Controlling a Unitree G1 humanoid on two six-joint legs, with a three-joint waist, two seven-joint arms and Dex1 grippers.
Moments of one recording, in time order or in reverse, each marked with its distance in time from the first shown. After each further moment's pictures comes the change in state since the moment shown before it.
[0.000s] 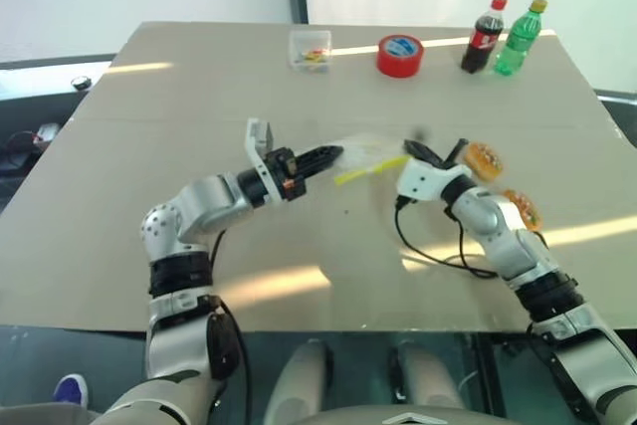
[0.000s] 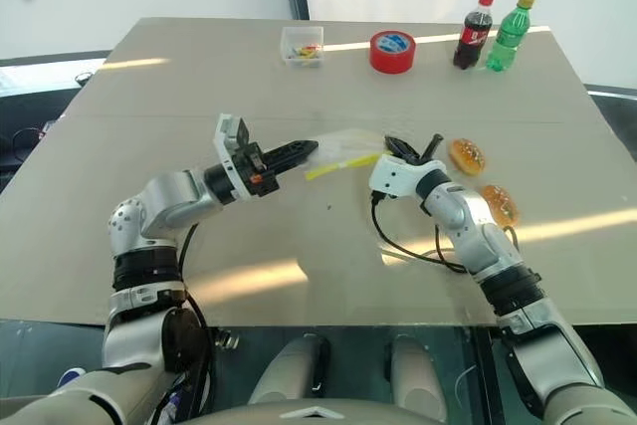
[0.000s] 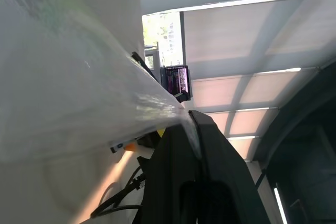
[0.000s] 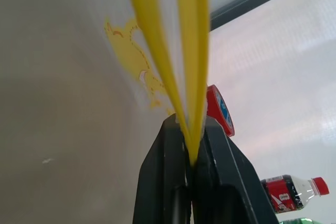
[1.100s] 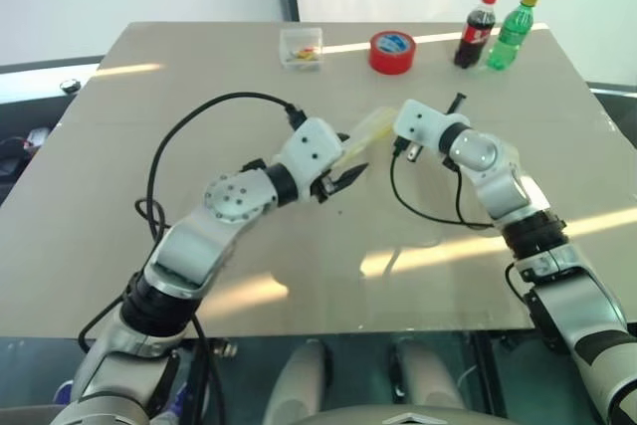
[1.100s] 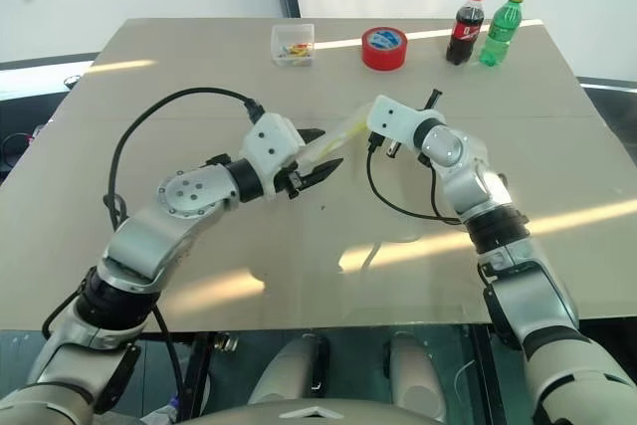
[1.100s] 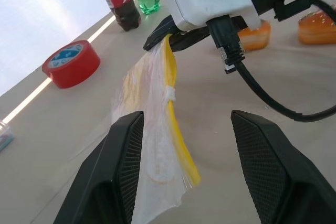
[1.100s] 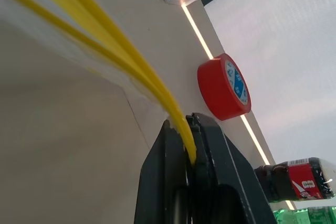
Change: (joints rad) left arm 0.080 0.269 -0.689 -0.675 1.709 -0.715 -0.807; right arm -0.309 0.063 -0.039 0.189 0.078 0.222 0.269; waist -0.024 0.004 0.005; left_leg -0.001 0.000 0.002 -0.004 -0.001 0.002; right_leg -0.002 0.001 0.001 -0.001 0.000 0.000
